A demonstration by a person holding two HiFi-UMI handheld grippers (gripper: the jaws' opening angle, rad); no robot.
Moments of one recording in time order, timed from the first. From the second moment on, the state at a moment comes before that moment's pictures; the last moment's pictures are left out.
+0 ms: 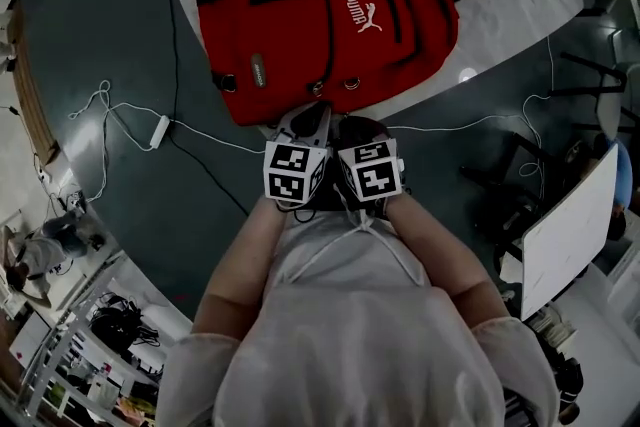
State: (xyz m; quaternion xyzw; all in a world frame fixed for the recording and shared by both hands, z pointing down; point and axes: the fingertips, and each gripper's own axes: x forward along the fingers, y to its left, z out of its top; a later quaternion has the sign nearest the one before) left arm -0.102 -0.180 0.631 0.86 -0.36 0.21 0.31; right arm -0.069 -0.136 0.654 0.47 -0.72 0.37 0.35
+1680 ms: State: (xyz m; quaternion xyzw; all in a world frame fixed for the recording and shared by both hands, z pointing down) left arm -0.109 -0.188 0.652 0.77 -0.48 0.28 0.30; right arm 0.062 -0.155 0.659 0.28 -0.79 0.33 0.44
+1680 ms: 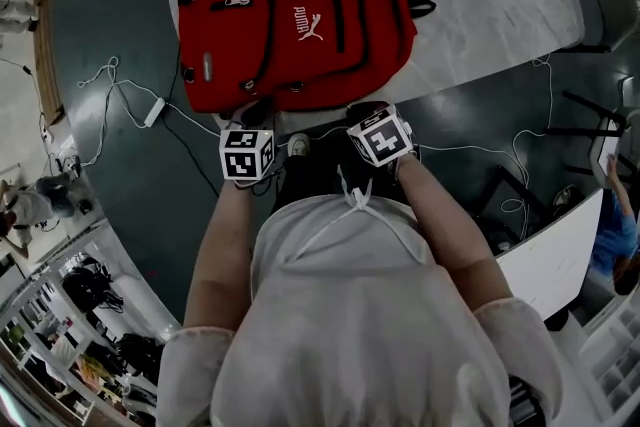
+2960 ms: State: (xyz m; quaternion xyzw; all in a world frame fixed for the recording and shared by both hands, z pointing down) left arm -0.111 -0.190 0.657 0.73 -0.54 0.29 0.31; right arm 0.168 -0.224 0.657 0.33 -0.77 0.24 0.49
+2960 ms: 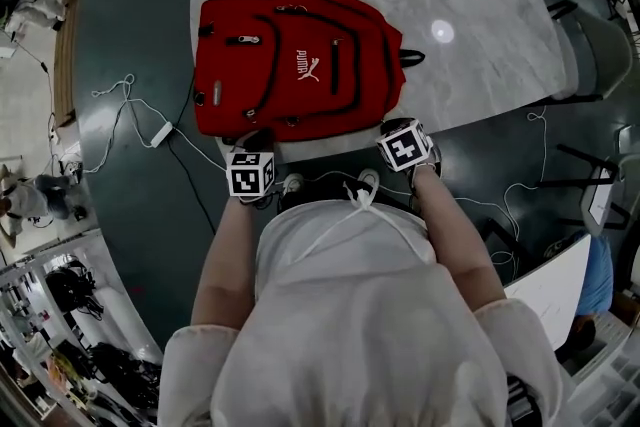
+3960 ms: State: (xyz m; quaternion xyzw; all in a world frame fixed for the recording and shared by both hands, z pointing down) left arm -0.106 -0.192 0.633 0.72 -0.56 0.27 0.32; right arm 0.176 -0.242 0.648 0.40 -0.74 0.25 0.49
